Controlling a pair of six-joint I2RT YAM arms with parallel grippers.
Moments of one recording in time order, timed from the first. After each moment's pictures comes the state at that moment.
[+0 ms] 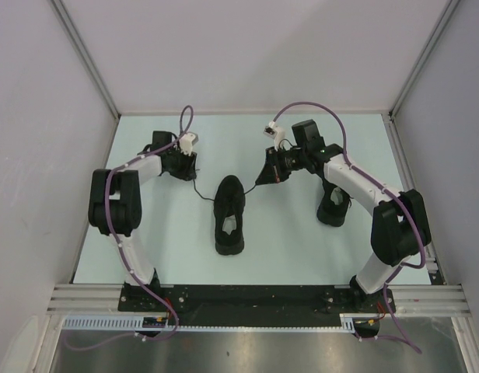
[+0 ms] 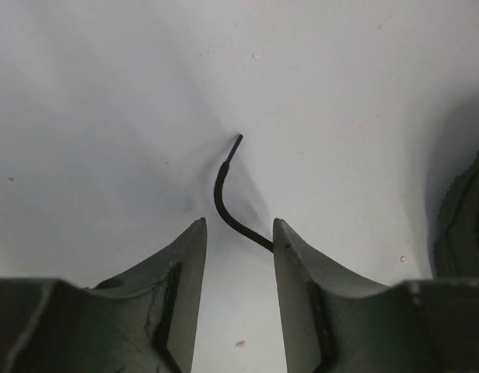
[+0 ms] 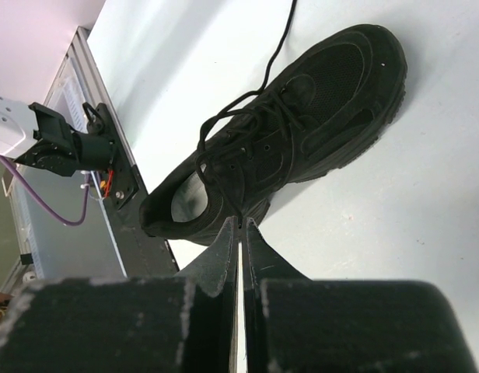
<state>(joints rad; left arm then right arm) -0.06 1.91 1.22 -0.25 0.37 0.29 0.46 1.67 1.32 -0.40 -0.81 0.15</state>
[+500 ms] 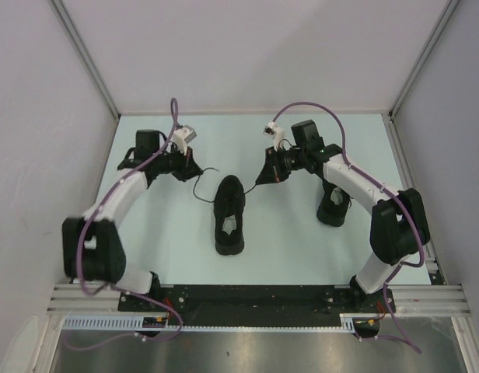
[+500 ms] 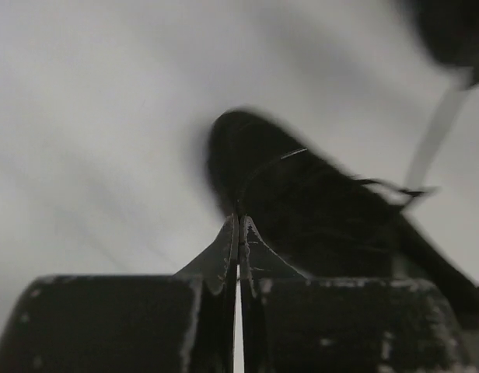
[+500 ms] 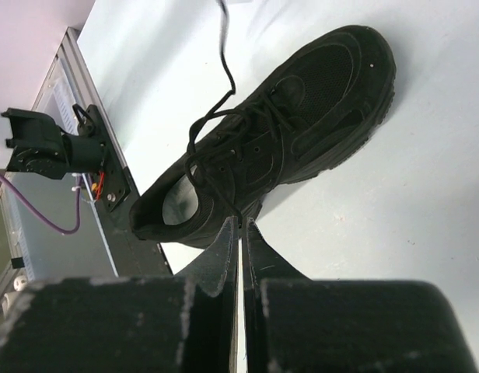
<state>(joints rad) -0.08 1.56 1.08 -0.35 0.67 0.26 0.46 1.68 1.32 -0.40 -0.79 0.14</state>
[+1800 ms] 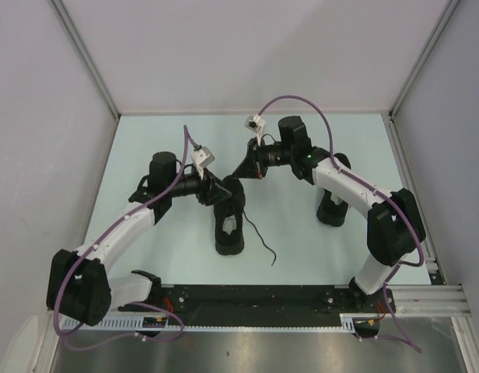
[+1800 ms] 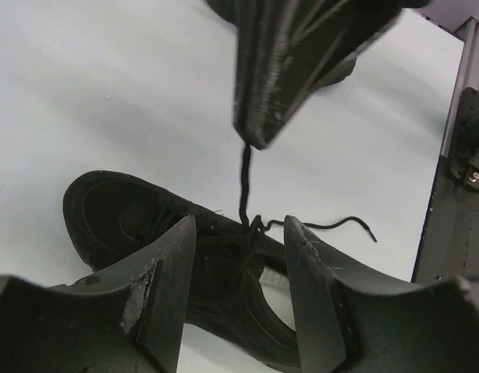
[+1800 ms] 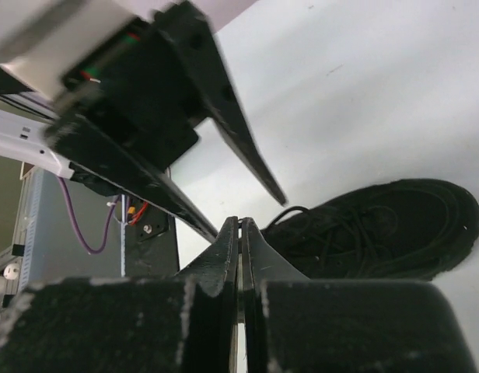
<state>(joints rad) -0.33 1.18 0.76 -0.01 0.79 0.07 0.57 1.69 1.33 -0.04 -0.91 0.24</state>
